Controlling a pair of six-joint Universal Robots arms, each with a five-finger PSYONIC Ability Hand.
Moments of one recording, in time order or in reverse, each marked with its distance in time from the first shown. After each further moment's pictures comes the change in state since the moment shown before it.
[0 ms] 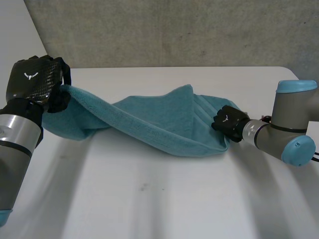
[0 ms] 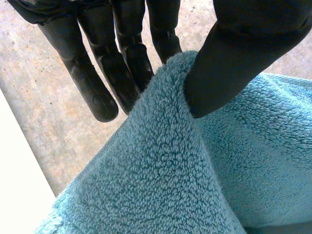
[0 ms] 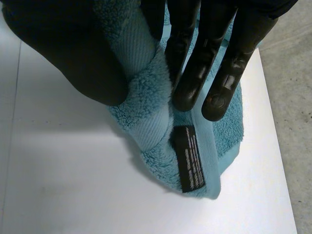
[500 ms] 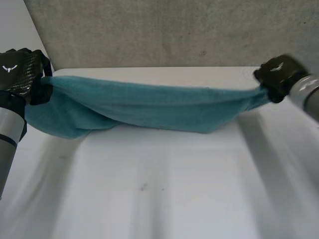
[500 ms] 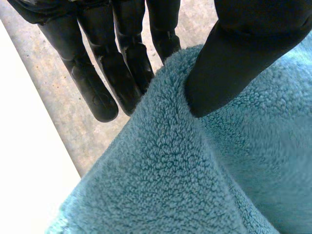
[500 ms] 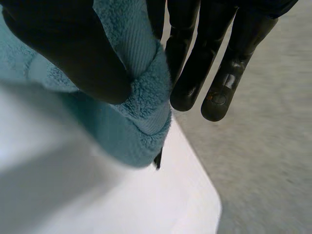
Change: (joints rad) left arm 0.092 0.016 0.021 -0.019 0.001 0.005; right arm -0.100 -0.502 0.173 0.025 0.169 0.435; left_hand 0.000 0.000 0.000 0.000 0.000; right_hand 0.020 0.061 0.069 0.071 0.064
